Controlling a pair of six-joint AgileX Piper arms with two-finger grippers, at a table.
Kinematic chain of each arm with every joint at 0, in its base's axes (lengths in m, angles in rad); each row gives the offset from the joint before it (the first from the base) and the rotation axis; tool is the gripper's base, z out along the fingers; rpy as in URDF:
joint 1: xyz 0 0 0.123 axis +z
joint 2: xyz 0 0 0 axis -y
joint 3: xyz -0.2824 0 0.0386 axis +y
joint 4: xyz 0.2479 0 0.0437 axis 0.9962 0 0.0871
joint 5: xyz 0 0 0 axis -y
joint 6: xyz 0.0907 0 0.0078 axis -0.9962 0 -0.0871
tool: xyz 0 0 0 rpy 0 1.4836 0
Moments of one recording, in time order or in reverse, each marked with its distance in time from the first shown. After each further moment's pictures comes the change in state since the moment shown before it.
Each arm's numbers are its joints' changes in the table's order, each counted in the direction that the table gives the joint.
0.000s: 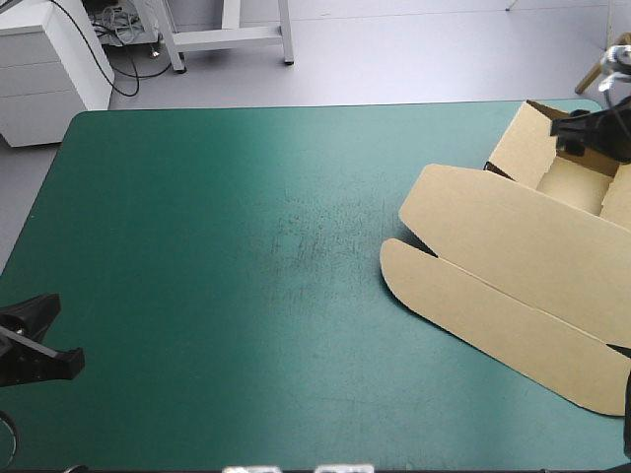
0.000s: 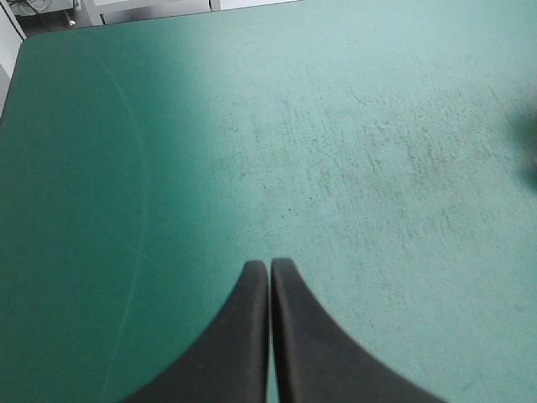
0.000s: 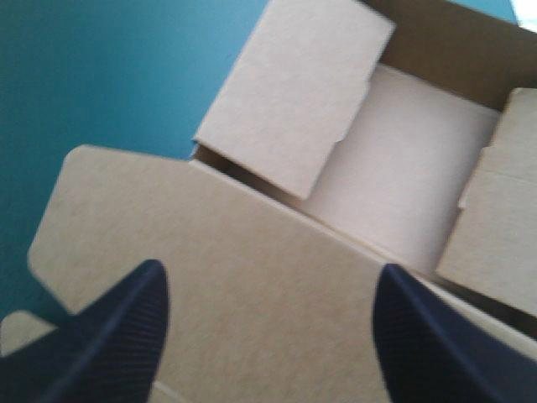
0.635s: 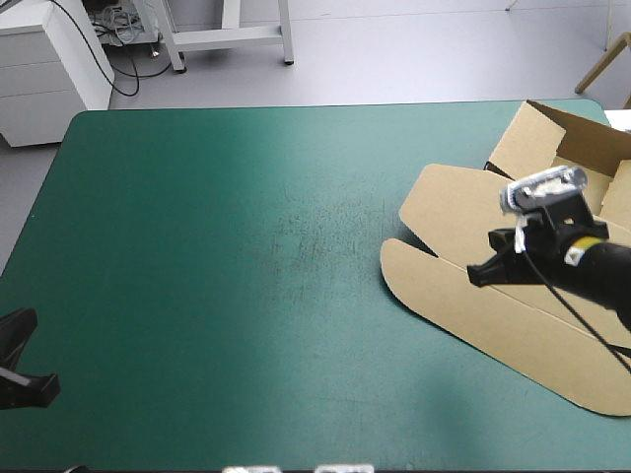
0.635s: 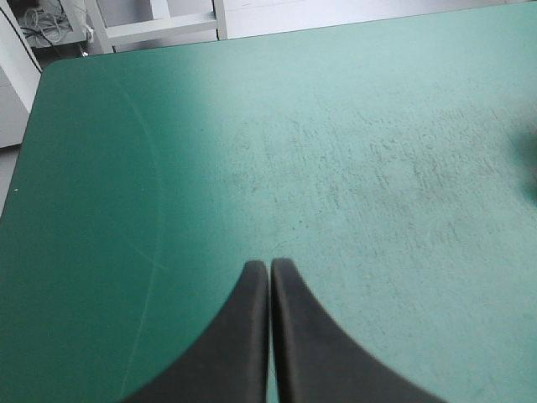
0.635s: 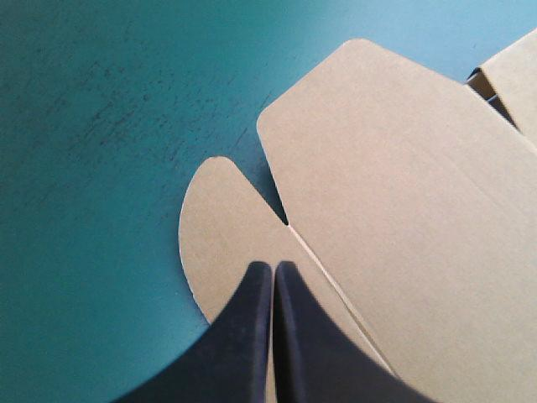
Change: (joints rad) left arm 0.000 0.101 0.024 0.019 0.001 -0.018; right arm 0.413 0.615 0.715 0.007 0.301 0.120
